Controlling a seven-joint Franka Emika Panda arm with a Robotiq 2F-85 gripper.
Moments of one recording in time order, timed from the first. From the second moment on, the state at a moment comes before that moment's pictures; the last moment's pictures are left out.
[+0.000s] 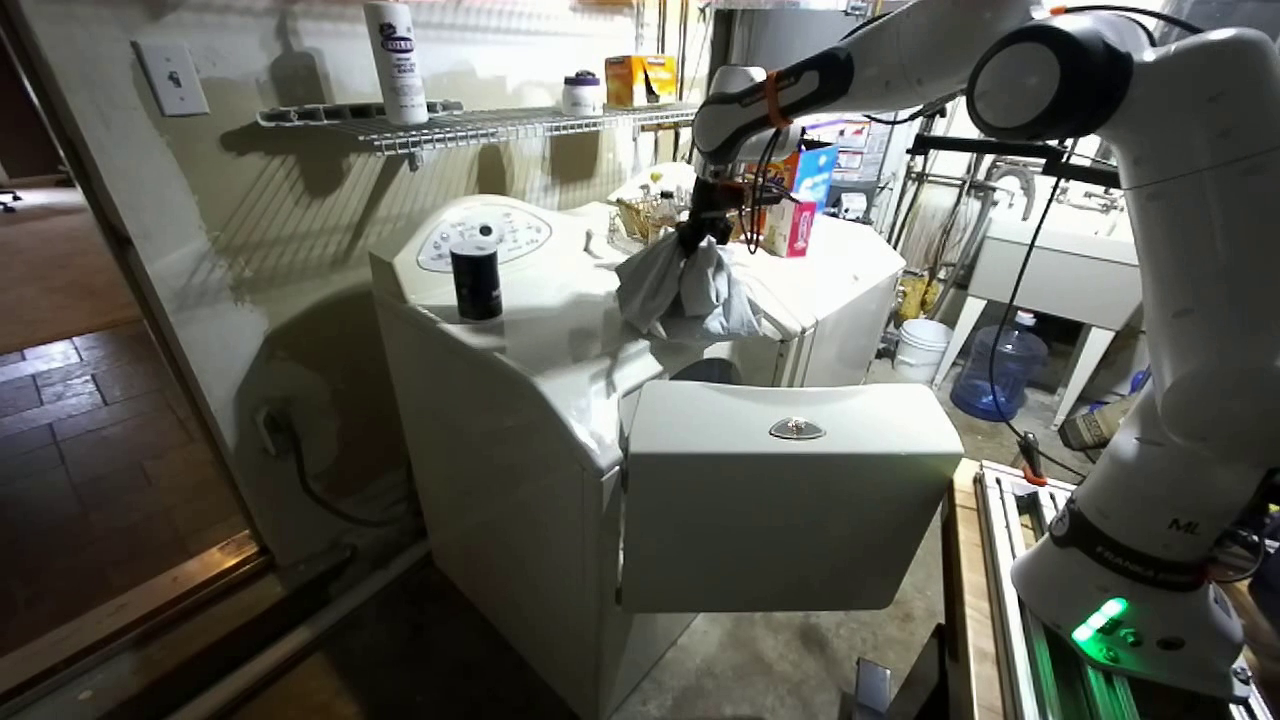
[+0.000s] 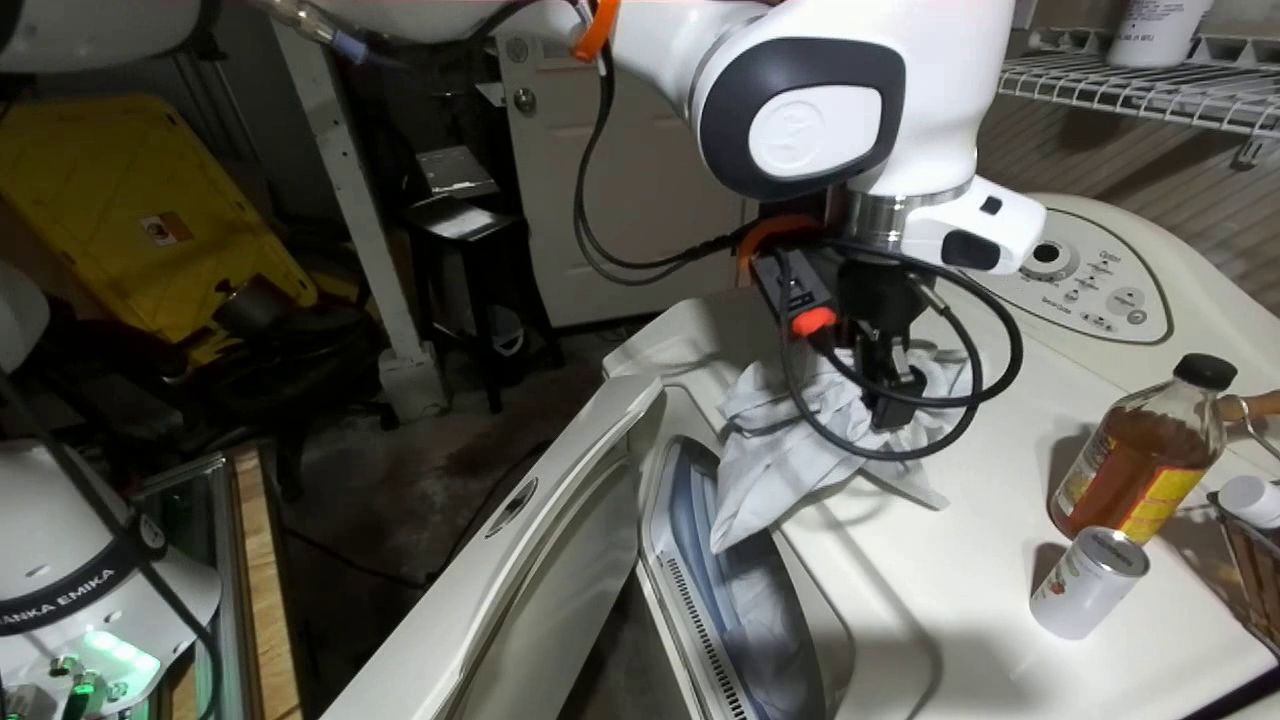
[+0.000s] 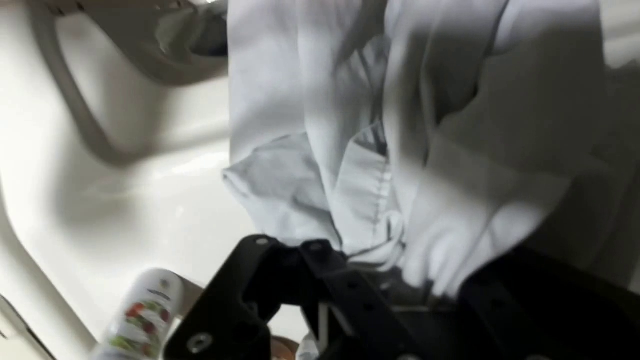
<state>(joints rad) -0.40 0.55 -0.15 -1.47 0.10 2.15 -0.02</state>
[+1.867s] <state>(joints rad) -0.48 0.62 -0.24 -1.82 0.18 2.14 -0.10</state>
